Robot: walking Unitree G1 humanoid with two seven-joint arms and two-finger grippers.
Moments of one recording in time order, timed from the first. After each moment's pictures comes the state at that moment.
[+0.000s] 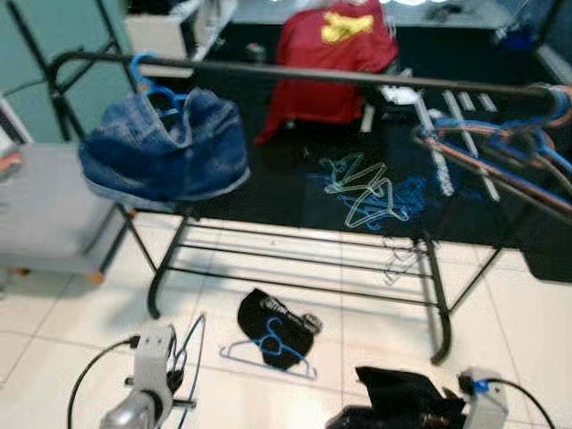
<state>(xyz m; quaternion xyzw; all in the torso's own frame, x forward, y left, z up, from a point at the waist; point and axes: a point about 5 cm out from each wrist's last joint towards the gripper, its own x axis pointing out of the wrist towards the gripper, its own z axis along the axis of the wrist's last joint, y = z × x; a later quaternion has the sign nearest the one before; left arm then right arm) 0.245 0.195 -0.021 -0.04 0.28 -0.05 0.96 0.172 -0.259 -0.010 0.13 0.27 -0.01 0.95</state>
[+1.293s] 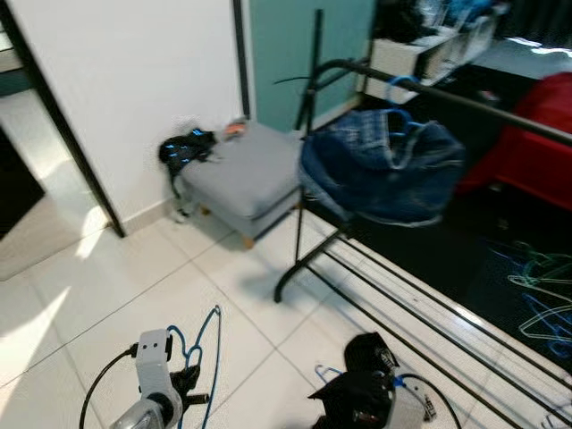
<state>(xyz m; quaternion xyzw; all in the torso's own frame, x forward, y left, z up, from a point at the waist) 0.241 0.182 -0.034 -0.15 0.28 -0.07 0.95 0.192 -0.205 -0.070 0.13 0.35 -0.04 0.93</state>
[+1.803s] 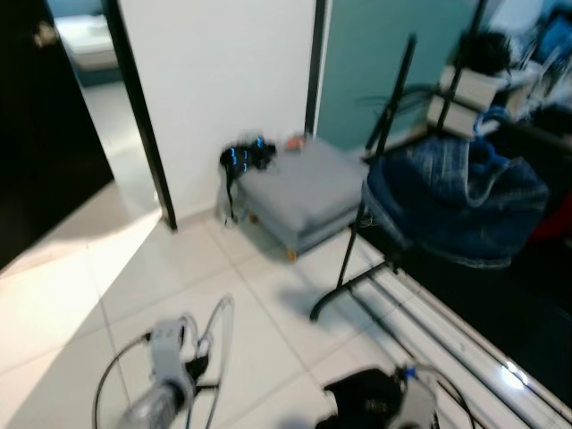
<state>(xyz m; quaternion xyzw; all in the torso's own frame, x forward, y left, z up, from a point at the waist) 0.256 0.180 -0.024 -0.10 0.25 -0.06 0.96 0.205 -0.209 -0.062 0.14 0.33 -0.05 0.93</state>
